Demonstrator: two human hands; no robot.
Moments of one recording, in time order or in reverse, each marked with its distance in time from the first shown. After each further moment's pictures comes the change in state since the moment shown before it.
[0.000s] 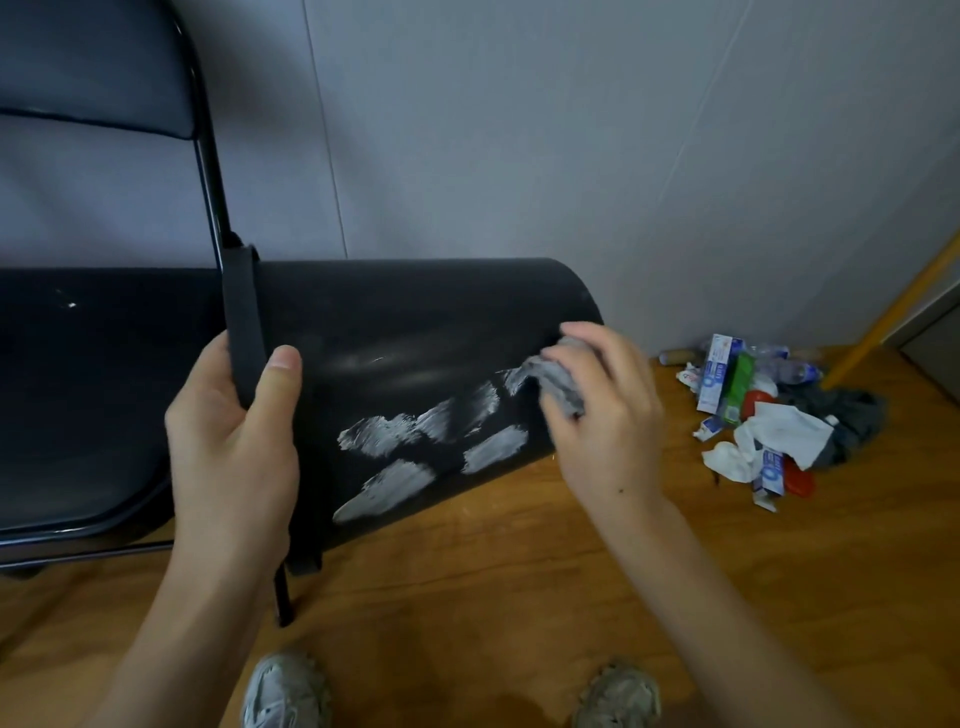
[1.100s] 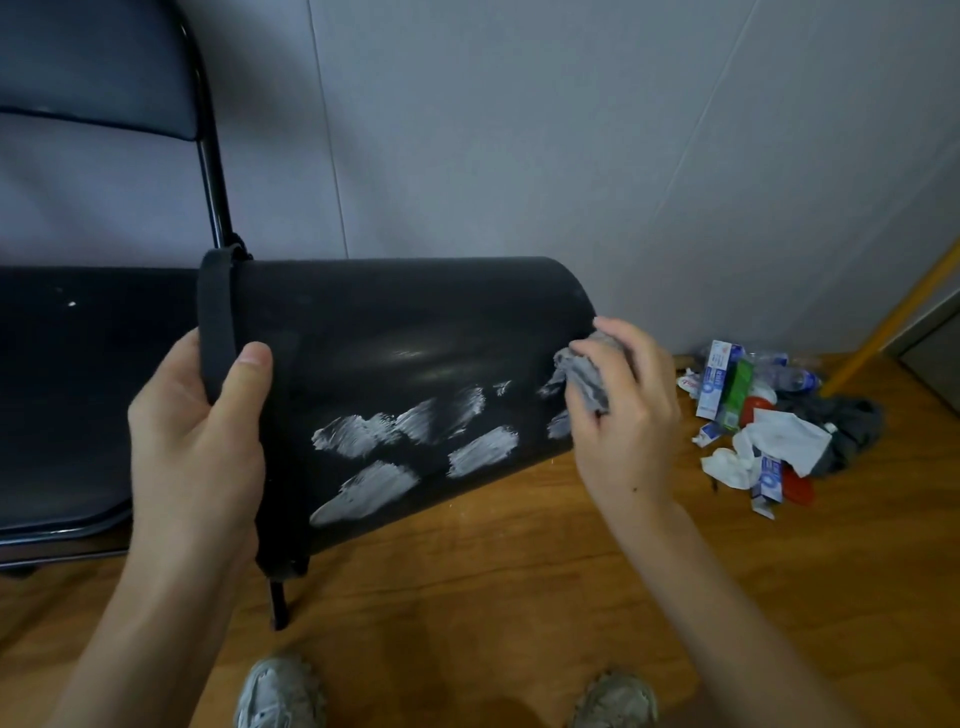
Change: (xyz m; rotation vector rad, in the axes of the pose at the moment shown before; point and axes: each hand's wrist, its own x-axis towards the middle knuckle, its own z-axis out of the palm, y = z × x) left_hand 0.008 0.002 -0.010 -0.036 0.030 -0.070; right_hand 0.000 0.019 0.003 0.011 0.094 0.035
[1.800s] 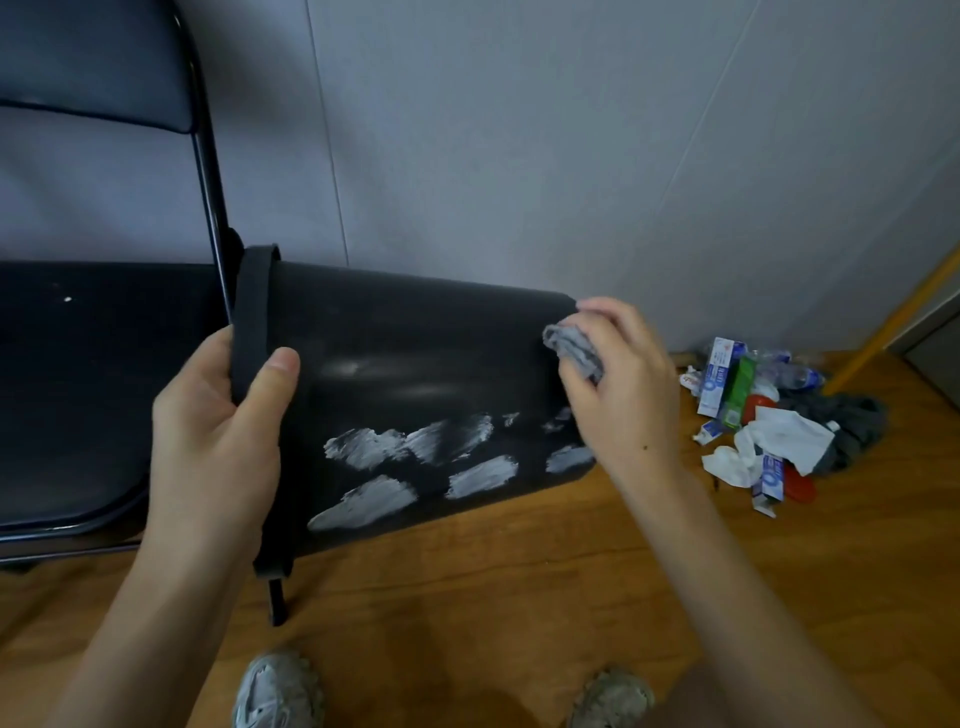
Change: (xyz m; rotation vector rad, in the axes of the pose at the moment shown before) left_hand -0.002 -0.005 0.005 0.064 -0.099 0.035; right_hand 0.026 0.005 -0.003 -0.027 -0.210 0.045
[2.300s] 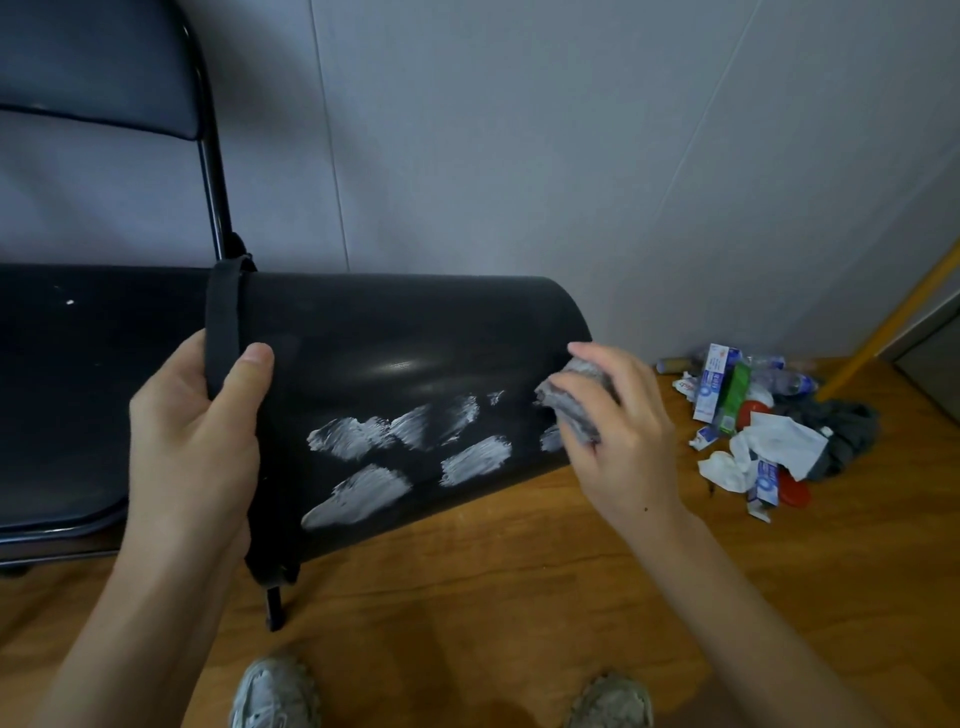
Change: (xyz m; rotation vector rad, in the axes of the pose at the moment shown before) left_hand 0.010 -0.006 -0.008 -0.090 0.077 -0.063; right_hand -0.036 0.012 0.003 0.038 0.035 -0.252
